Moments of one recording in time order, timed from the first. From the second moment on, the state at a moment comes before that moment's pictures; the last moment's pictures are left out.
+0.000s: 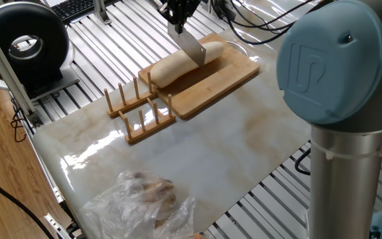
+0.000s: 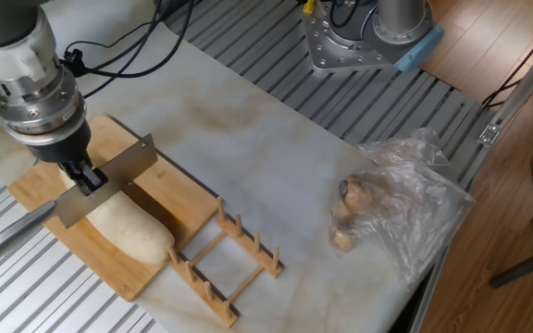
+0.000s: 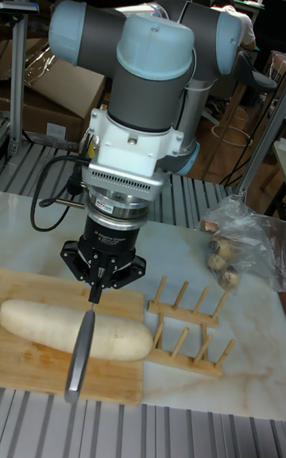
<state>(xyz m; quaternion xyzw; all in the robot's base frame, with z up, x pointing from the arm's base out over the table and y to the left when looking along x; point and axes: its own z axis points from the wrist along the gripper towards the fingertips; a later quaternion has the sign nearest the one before) 0.702 -0.054 0.161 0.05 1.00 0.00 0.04</state>
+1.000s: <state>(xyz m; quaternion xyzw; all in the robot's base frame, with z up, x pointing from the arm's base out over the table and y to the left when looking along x) 0.695 -0.065 0.158 -0.01 1.00 -0.01 0.03</state>
